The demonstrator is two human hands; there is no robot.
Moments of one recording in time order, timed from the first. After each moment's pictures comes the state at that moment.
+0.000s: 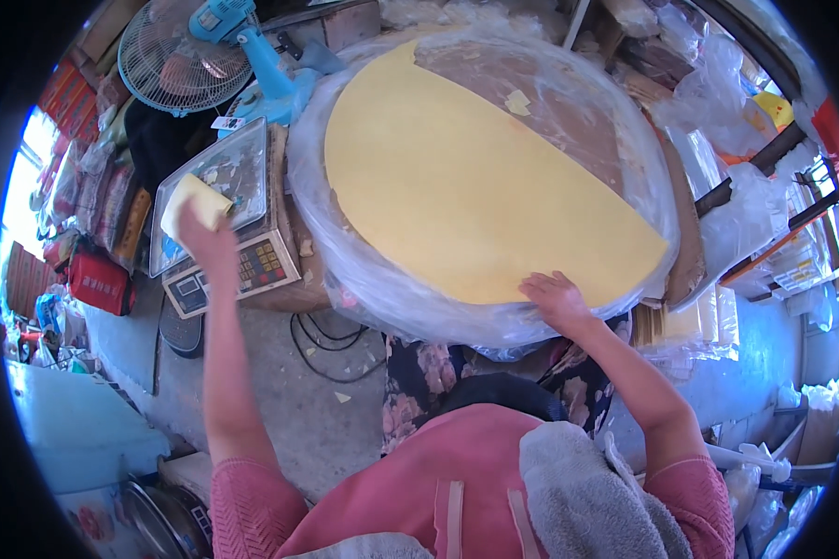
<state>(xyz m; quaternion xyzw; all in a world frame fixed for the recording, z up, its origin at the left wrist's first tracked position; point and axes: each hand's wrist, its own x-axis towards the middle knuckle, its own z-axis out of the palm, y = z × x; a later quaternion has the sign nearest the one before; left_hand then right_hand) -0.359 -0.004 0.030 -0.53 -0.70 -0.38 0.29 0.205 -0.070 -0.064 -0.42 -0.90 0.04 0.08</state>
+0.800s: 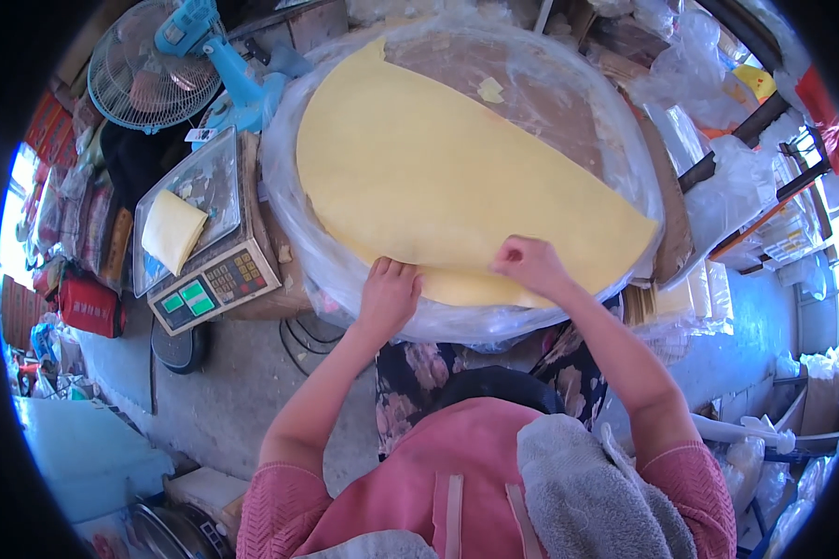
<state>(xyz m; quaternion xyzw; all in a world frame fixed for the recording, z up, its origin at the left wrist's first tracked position) -0.120 -0.060 -0.063 -0.83 -0.48 -0.29 -0.09 0.158 -0.034 -0.017 -0.61 -0.69 0.32 0.21</state>
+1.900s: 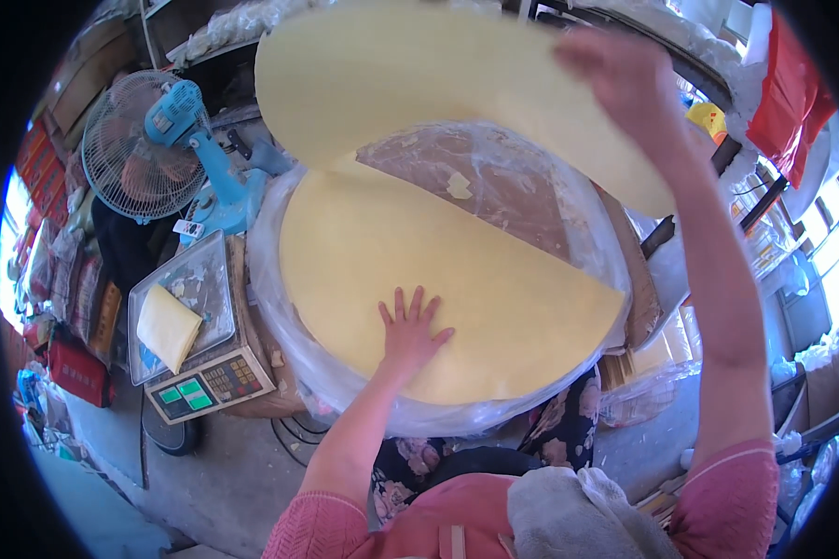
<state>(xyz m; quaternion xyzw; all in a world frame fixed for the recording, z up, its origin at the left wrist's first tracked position) -0.046 0.038 -0.067 -0.82 -0.56 -0.07 -0.08 0.181 0.071 0.344 -0.45 -0.79 -0.27 0.31</state>
